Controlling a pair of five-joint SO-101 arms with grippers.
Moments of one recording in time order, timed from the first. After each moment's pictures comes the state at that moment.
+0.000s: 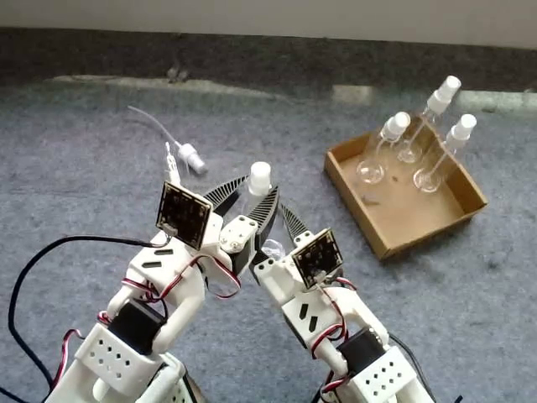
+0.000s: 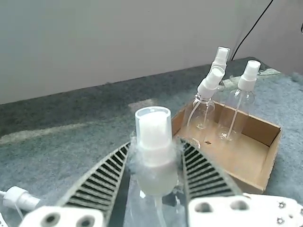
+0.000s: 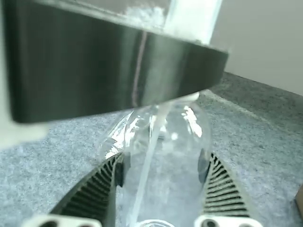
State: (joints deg) left arm 27.8 -73.4 71.1 25.3 11.1; right arm -38.2 -92.6 95.8 13.9 3.2
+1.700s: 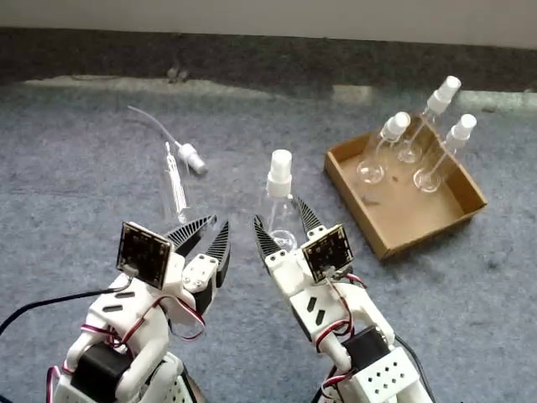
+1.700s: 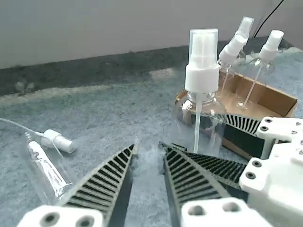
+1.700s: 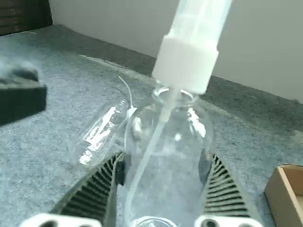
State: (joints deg) left arm 22.7 -104.3 72.1 58.5 10.6; right arm -33.4 -92.7 95.4 15.1 4.9
